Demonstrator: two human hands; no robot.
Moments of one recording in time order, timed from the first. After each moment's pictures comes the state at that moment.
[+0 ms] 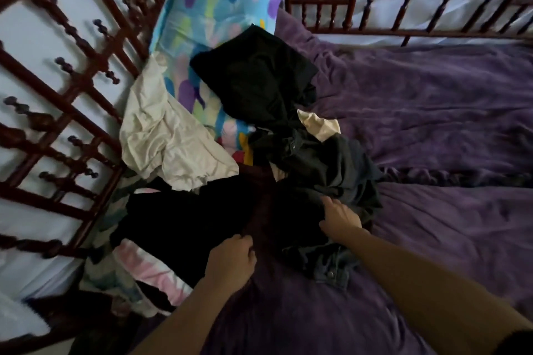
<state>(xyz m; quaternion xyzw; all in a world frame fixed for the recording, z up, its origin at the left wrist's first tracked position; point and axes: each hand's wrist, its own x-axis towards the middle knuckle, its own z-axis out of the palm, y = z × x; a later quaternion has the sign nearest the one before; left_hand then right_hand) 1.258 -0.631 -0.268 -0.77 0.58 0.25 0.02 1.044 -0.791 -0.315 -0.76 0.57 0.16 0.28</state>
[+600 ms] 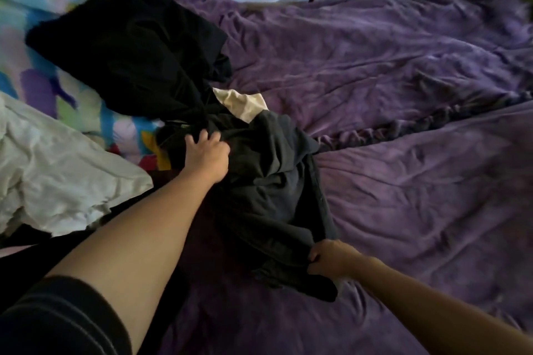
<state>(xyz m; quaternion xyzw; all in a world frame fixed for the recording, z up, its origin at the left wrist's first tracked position) 1.226 -0.897 -0.328 -0.66 0.72 0.08 0.17 0.940 -0.743 -0.356 -0.64 0.57 0.30 0.42</state>
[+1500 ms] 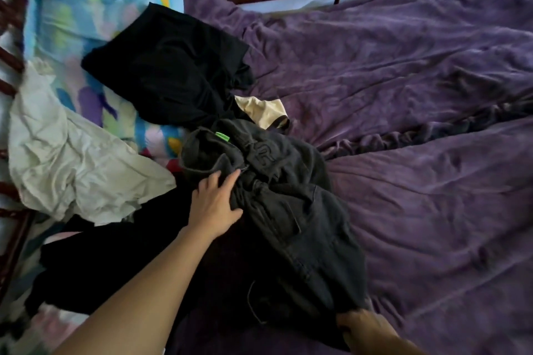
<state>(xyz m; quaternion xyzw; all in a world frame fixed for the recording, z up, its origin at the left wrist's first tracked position) 1.216 -0.796 -0.311 -0.72 0.66 0.18 0.10 0.887 -0.627 -0.370 -0.71 0.57 0.21 0.36</state>
